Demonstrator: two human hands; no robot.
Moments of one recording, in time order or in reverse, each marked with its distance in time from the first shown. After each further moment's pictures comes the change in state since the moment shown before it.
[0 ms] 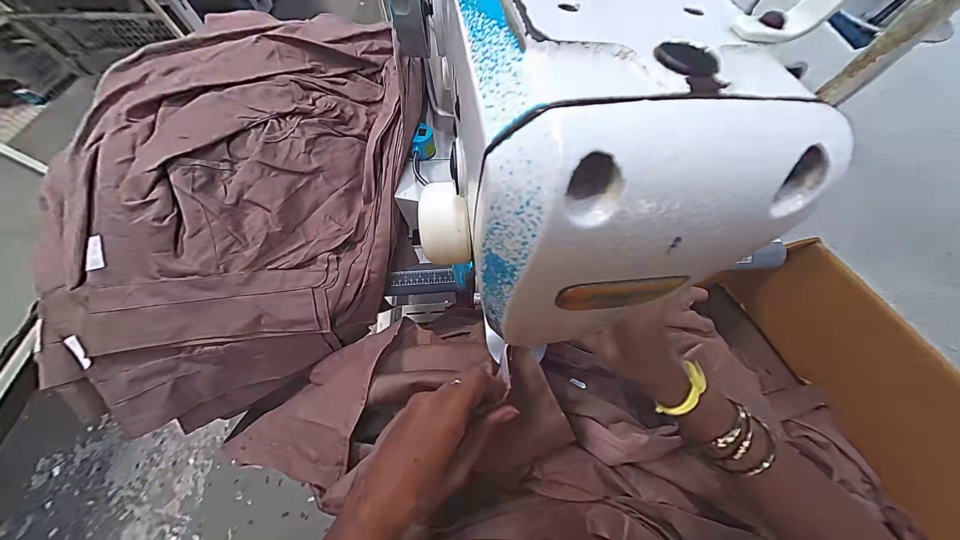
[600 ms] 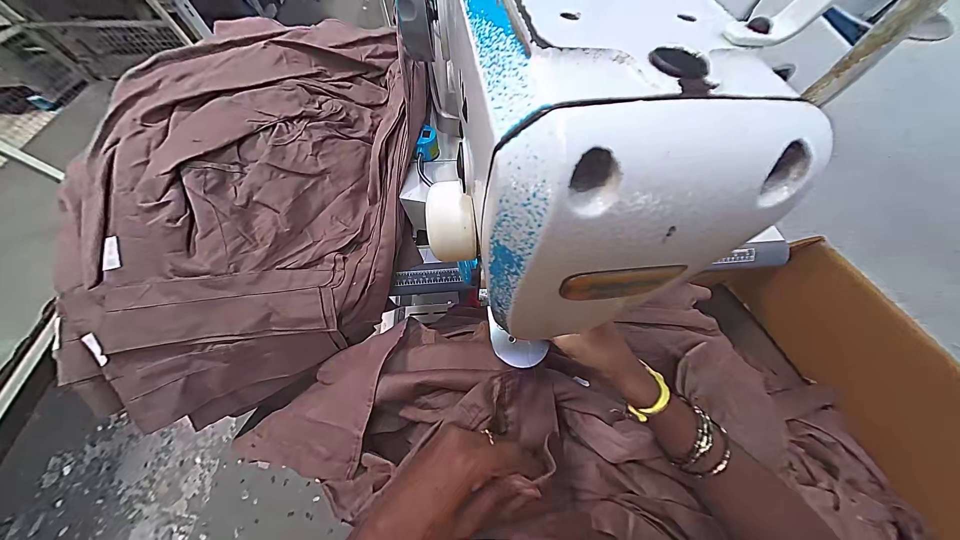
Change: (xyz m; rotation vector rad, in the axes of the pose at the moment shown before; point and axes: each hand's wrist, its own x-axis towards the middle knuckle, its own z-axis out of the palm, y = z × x) left_hand -0.030 0.001 0.012 -0.325 -0.288 0.154; right_hand -0.002 -0.022 0.030 0.579 -0.193 0.543
